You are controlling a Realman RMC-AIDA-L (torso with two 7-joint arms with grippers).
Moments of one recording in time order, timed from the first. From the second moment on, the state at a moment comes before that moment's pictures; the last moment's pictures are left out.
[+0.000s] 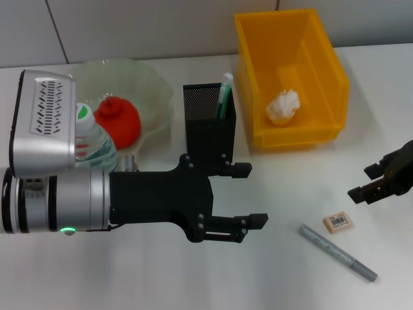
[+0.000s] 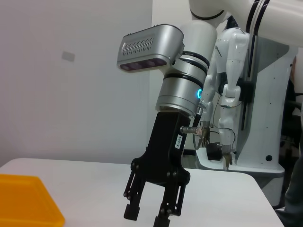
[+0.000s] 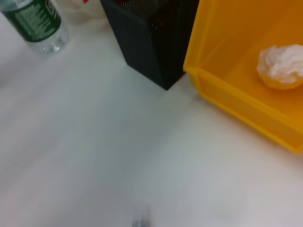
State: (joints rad) left arm -0.40 -2.08 1.54 0.98 1.47 1.39 -1.37; right arm 0.50 2.07 -0.85 -1.36 -2.57 -1.78 2.12
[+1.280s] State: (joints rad) left arm -0.41 -2.08 1.56 0.96 1.46 1.38 -1.37; right arm 0.57 2.08 -1.00 -1.22 -2.68 -1.73 2.17
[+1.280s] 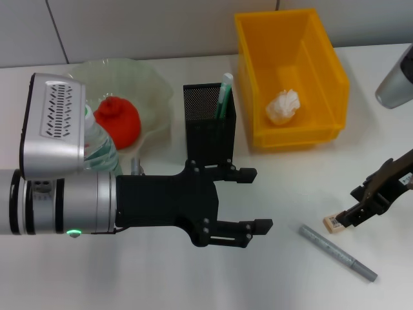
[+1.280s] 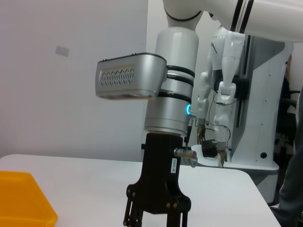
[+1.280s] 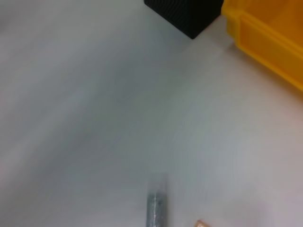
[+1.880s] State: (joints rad) left arm -0.43 -2.08 1.56 0.92 1.44 1.38 -1.36; right arm 0.61 2.08 -1.06 -1.15 -2.70 -1.68 2.19
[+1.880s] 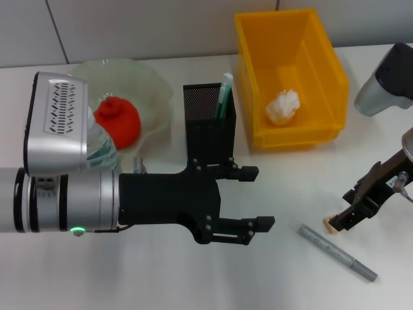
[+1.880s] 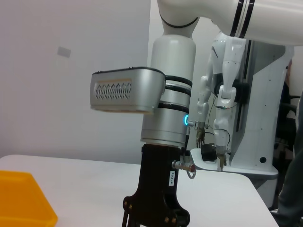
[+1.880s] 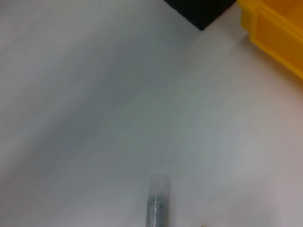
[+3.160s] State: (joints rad) left arm -0.44 -2.08 1.57 0.91 1.44 1.38 -1.35; right arm 0.73 2.07 -1.08 -1.05 -2.79 -1.71 2.18
